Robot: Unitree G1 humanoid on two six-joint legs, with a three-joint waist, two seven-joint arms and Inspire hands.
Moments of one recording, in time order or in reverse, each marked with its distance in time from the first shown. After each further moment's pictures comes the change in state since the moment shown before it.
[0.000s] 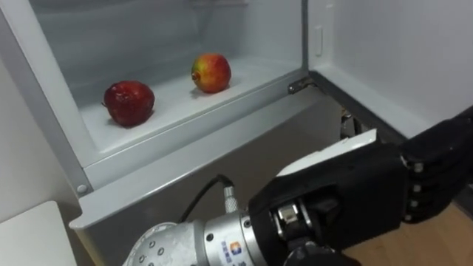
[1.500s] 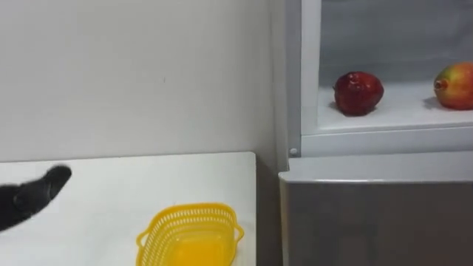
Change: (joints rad) left arm 0.775 0.012 0.946 -0.108 0.636 -0.114 0.595; right arm 0.157 0.057 -0.085 -0.086 -0.168 -0.021 -0.124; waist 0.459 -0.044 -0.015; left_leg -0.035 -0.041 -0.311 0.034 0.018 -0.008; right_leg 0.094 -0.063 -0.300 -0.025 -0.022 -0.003
